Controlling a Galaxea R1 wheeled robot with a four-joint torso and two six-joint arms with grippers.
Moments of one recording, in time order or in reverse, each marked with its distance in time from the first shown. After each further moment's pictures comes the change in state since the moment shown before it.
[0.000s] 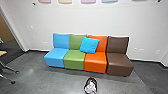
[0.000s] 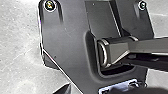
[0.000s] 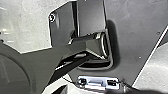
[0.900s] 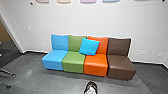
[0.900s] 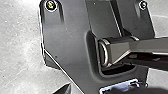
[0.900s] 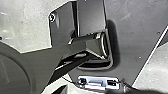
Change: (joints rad) left arm 0.000 -0.002 -0.001 0.000 0.000 0.000; right arm 0.000 0.000 0.000 0.000 0.000 -0.001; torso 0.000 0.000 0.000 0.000
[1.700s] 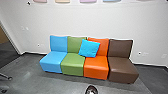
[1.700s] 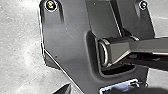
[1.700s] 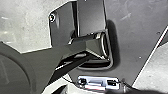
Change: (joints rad) left arm 0.000 0.000 0.000 0.000 0.000 0.000; right arm 0.000 0.000 0.000 0.000 0.000 0.000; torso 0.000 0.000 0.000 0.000
